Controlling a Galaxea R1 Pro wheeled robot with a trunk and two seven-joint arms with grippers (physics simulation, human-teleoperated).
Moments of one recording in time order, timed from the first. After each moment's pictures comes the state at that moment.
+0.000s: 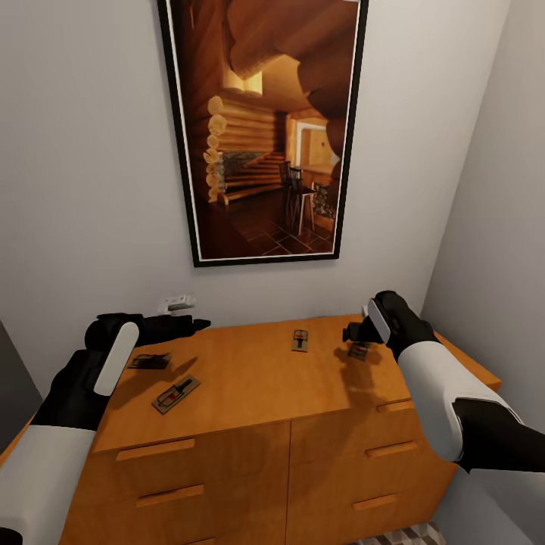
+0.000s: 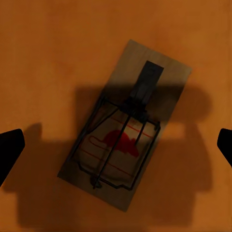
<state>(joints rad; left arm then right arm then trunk) -0.78 0.18 -0.09 -1.33 0.49 1.03 -0.07 -1.17 0.00 -0.10 -0.51 0.01 1.04 -0.08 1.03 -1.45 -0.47</state>
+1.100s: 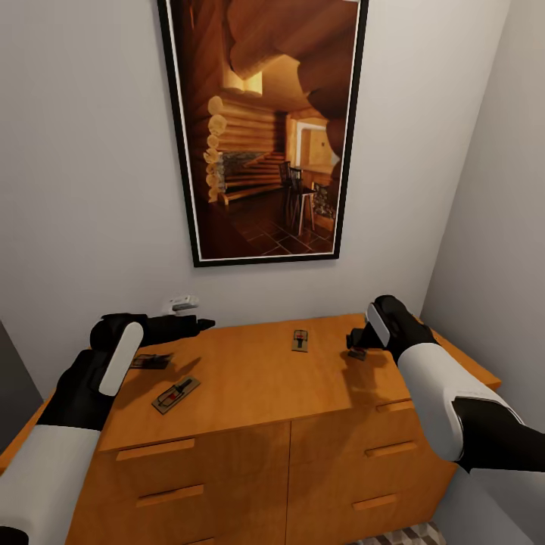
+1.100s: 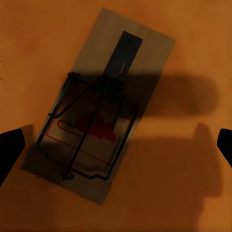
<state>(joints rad) -0.78 0.16 -0.09 -1.33 0.49 1.03 -0.06 -1.17 0.00 -0.11 -0.47 0.01 1.04 -0.15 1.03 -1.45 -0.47</state>
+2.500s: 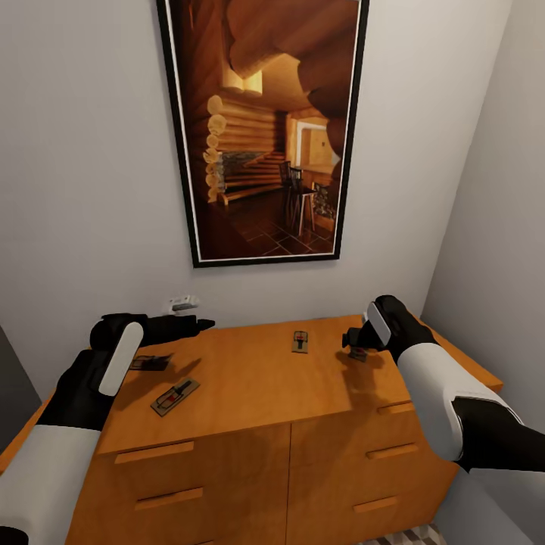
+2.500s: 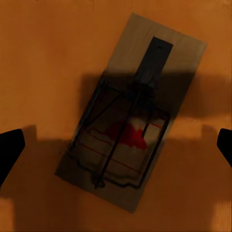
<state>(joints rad) -0.78 0.16 -0.09 -1.33 0.48 1.03 -0.06 -1.17 0.00 -0.11 -0.47 -0.06 1.04 -0.15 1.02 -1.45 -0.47</state>
